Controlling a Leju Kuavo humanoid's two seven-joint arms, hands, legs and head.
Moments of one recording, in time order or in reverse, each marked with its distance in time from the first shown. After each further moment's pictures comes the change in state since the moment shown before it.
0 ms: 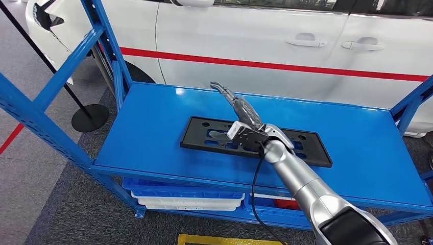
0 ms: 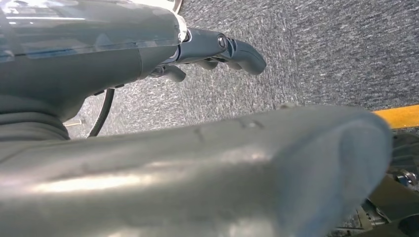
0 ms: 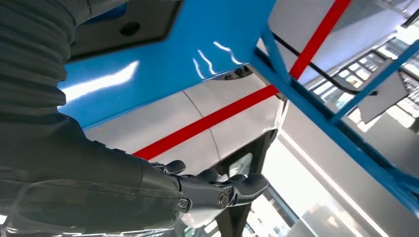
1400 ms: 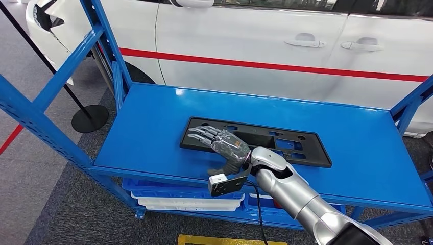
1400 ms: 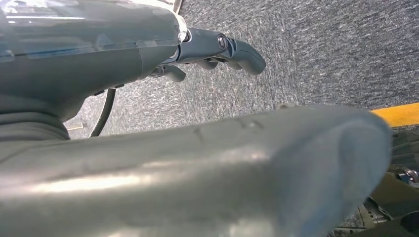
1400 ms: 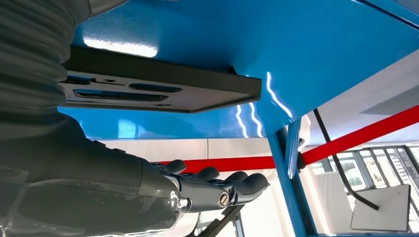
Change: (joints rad) left arm -0.002 0.001 0.000 0.000 -0.019 -0.009 0.005; right arm 0.106 -0.046 0.184 -0.081 0.402 -0.071 0.055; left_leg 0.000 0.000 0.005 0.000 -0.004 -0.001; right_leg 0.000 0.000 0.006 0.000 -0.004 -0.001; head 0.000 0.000
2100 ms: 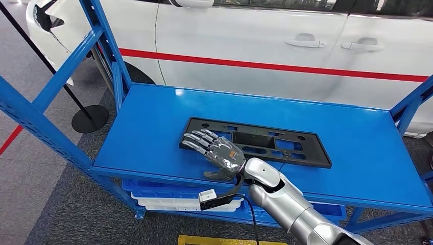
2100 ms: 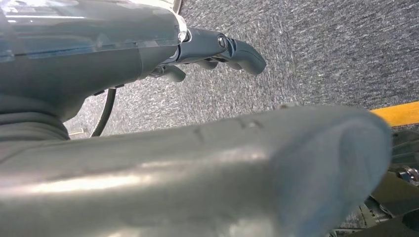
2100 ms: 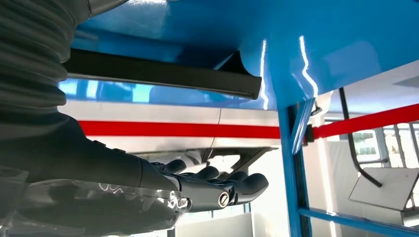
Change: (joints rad) left arm -0.001 0.000 0.000 0.000 -0.023 -0.001 -0.002; right arm 0.070 0.049 -0.004 0.008 0.248 -0.253 0.076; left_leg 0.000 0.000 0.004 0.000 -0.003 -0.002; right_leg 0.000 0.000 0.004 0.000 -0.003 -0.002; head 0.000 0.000
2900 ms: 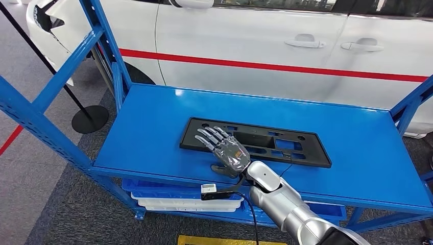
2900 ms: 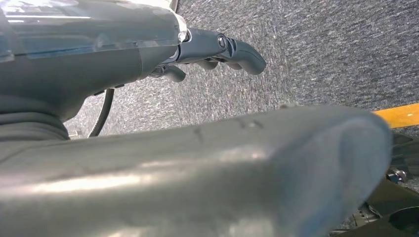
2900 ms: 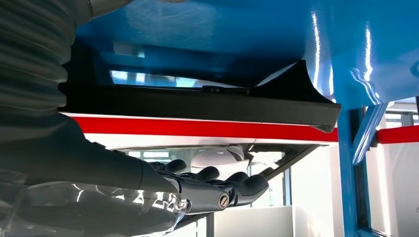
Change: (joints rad) left arm -0.003 0.000 0.001 0.000 -0.002 0.007 -0.018; right arm -0.043 0.072 -0.057 0.302 0.103 -0.238 0.060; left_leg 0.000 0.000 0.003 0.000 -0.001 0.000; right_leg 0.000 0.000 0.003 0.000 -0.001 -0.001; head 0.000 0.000
